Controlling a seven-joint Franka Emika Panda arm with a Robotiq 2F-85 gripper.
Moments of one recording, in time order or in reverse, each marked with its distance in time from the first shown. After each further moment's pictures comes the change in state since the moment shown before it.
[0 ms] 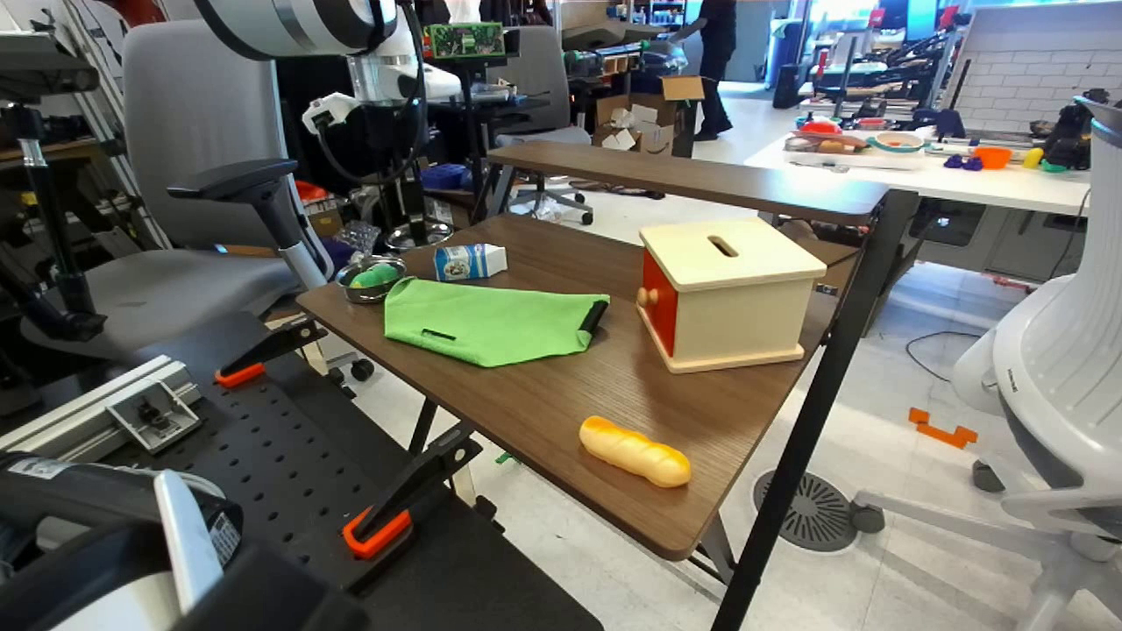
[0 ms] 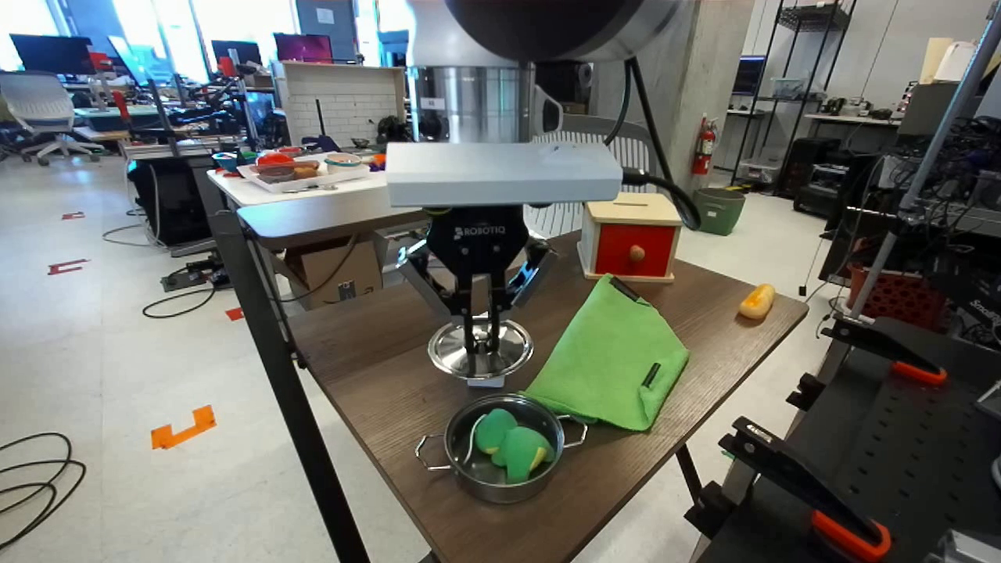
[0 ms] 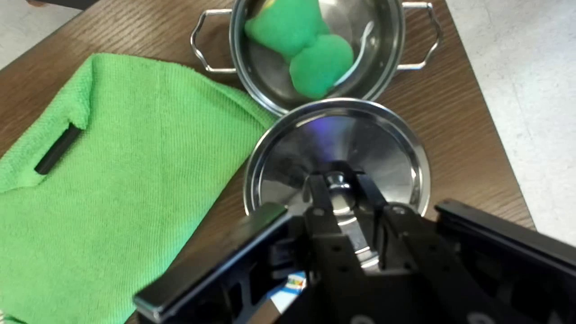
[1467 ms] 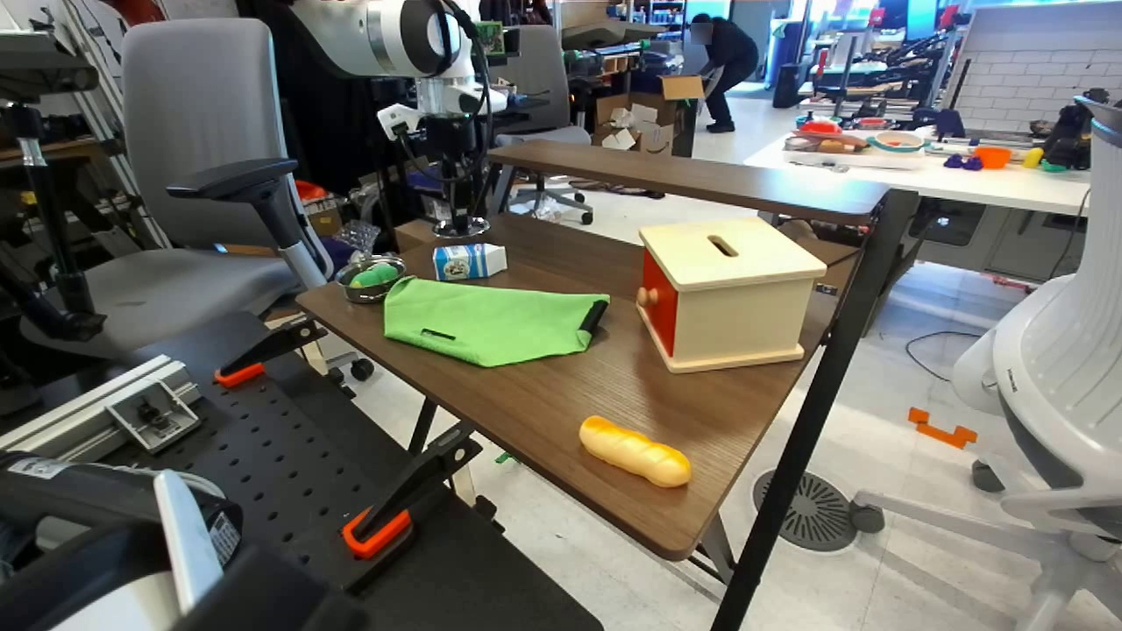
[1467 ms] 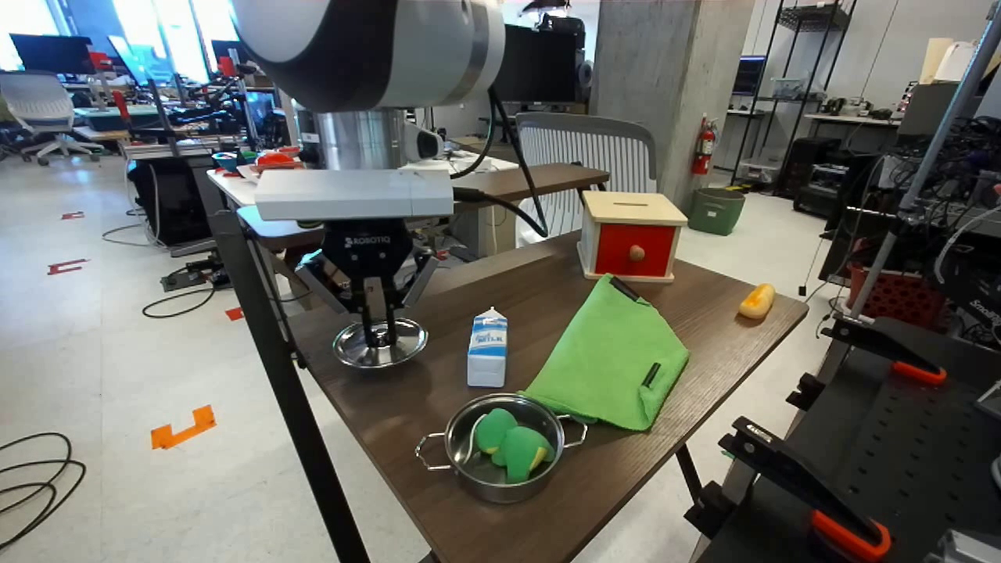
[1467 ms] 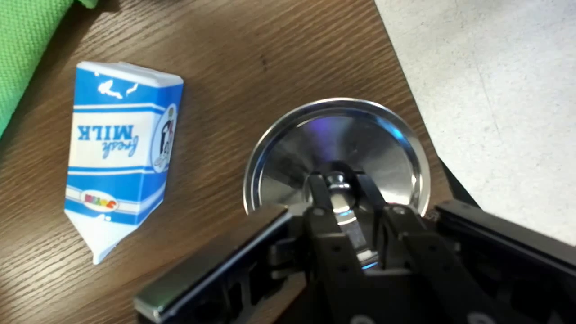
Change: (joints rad) arm 0.022 0.414 -0.004 0.672 0.037 -0.269 -0.077
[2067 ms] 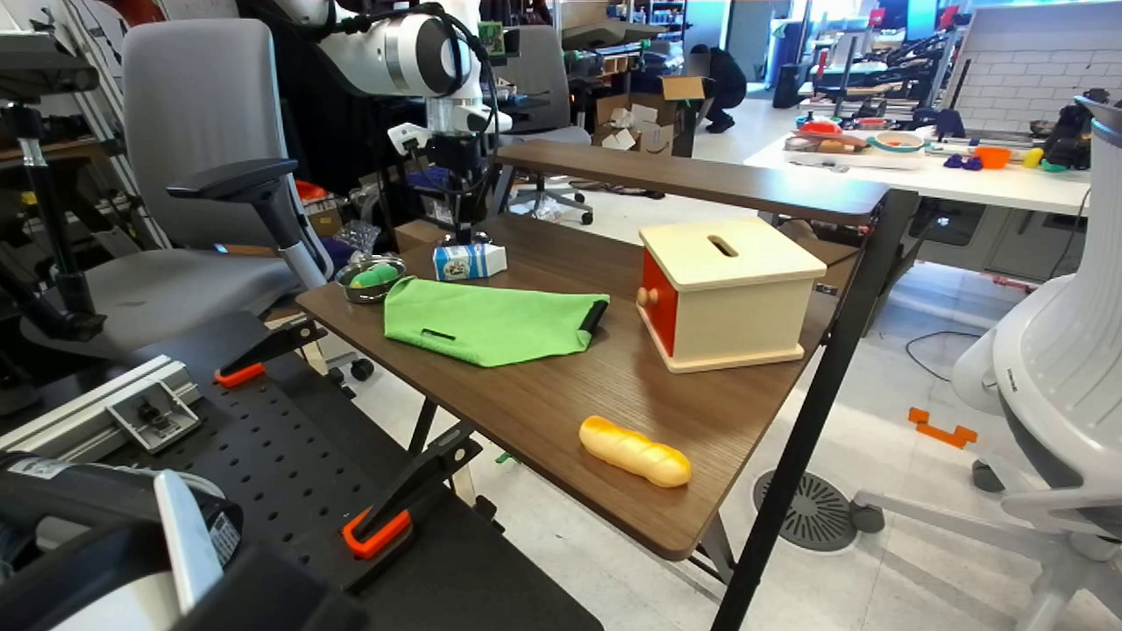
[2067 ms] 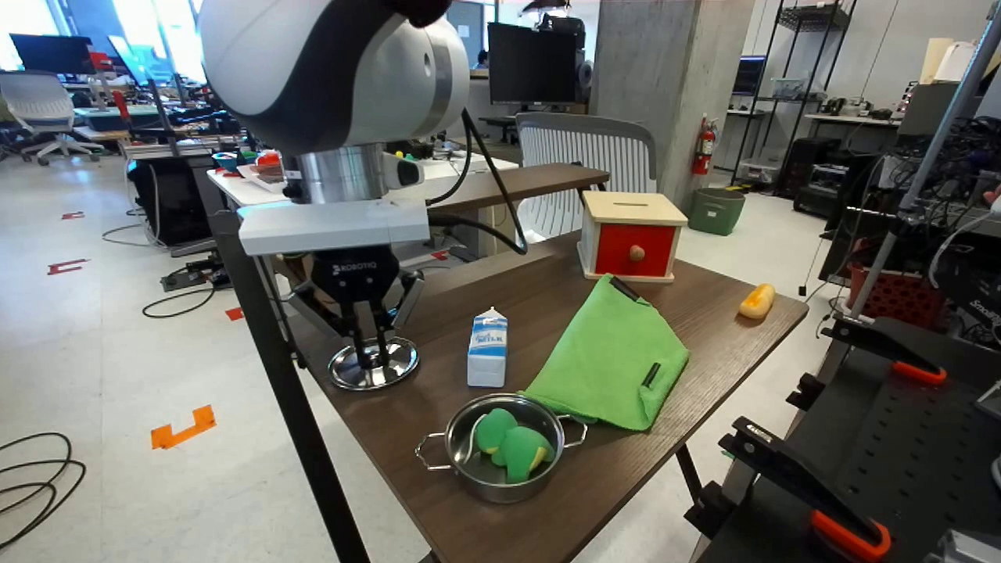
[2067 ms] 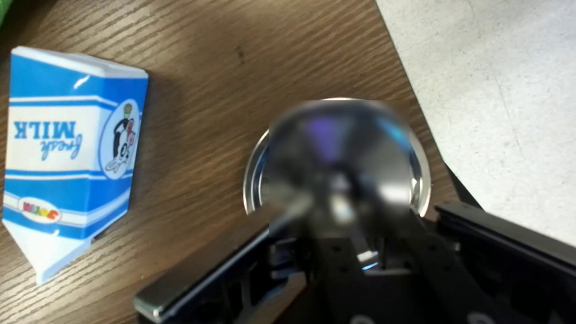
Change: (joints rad) arm 0.015 0.175 -0.003 0.262 0.000 -0.148 0.000
